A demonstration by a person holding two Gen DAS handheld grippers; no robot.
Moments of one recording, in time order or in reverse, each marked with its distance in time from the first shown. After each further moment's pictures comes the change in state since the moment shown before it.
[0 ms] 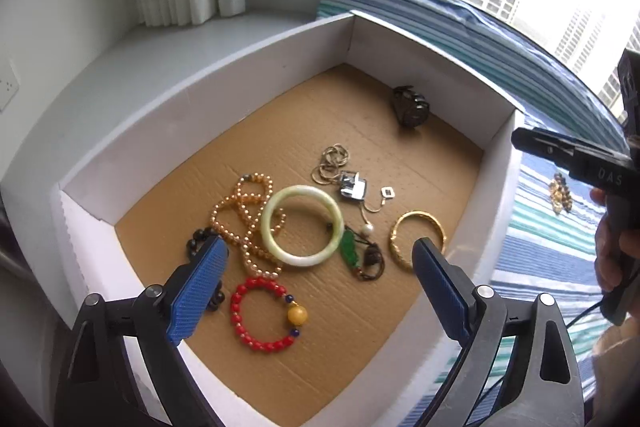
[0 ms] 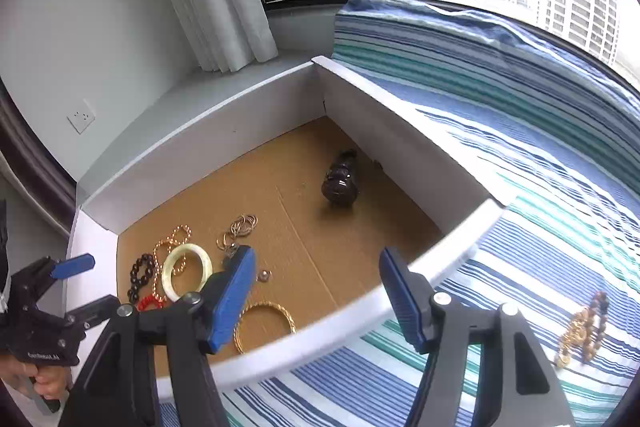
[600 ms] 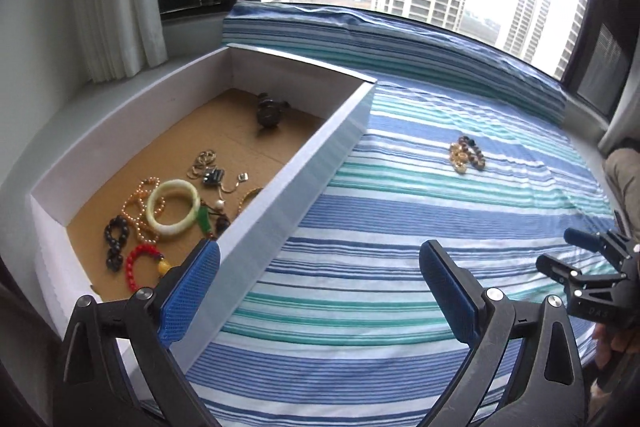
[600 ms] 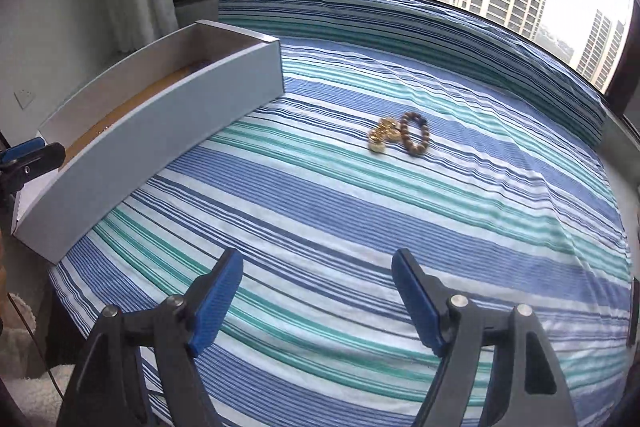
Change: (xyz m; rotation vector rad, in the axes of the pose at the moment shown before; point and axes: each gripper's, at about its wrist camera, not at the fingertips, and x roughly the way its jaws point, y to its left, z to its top) left arm -0.054 -0.140 -0.057 0.166 -0.121 -0.108; right arm -0.167 -0.077 -0.206 0.136 0.029 -0.359
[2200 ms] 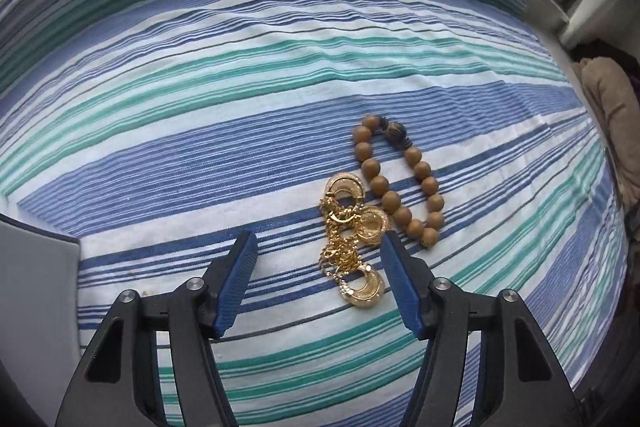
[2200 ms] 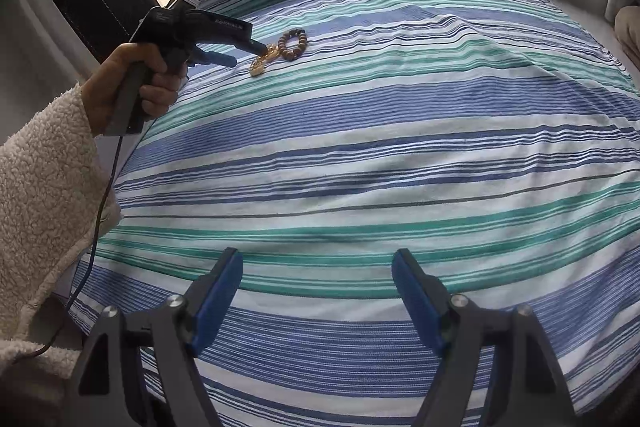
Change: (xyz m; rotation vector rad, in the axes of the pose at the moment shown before) left arm 0.296 -0.214 0.110 0.321 0.416 -0.297; right arm 0.009 -0.105 -0.112 0.411 0.055 0.086
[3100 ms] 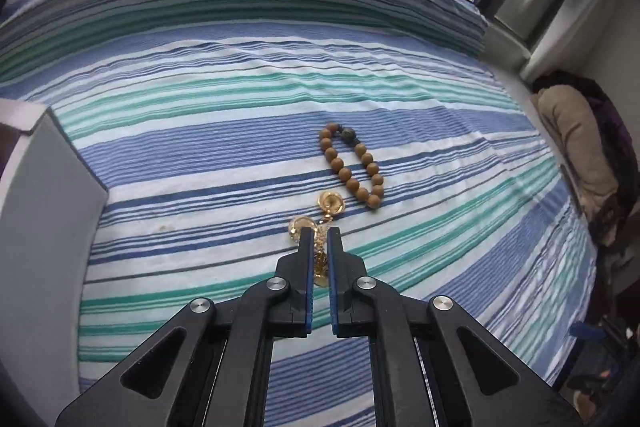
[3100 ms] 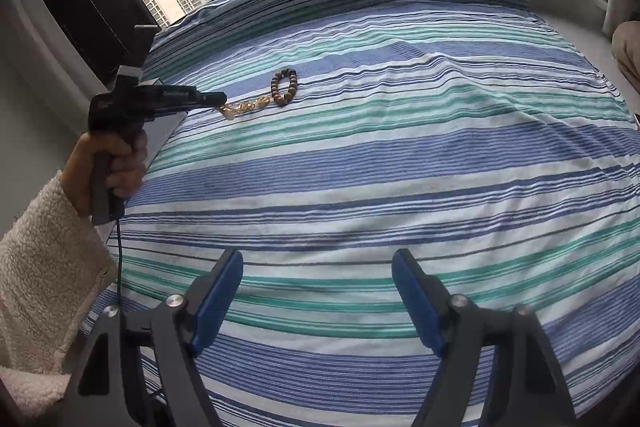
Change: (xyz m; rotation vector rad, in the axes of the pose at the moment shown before) left arm -0.082 0.017 -0.058 -0.052 -0.185 -0.122; right arm -0.033 -0.028 0.054 0.003 -0.032 0.021
